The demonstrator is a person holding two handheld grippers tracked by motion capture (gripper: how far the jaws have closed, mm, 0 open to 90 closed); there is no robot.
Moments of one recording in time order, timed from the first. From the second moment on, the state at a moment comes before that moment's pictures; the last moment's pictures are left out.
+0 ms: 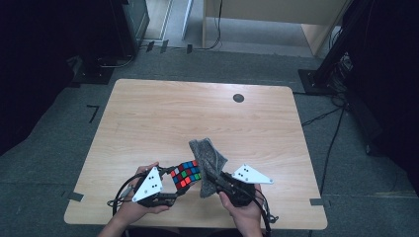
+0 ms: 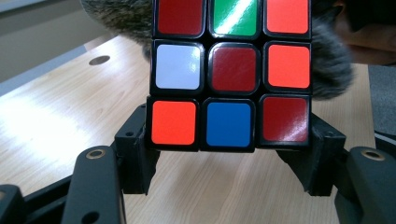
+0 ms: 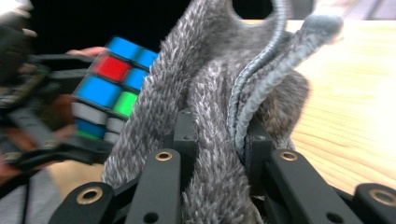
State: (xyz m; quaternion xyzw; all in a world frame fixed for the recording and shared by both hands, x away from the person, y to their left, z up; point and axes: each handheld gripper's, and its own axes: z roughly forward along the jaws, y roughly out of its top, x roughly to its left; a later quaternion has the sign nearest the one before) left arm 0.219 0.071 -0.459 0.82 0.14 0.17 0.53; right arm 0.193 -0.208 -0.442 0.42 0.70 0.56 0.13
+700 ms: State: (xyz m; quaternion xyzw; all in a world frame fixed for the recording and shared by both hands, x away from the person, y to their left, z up) left arm 0.214 0.060 -0.461 0.84 0.13 0.20 0.49; right arm 0.180 -0.192 -0.427 0.38 0.71 0.57 0.15
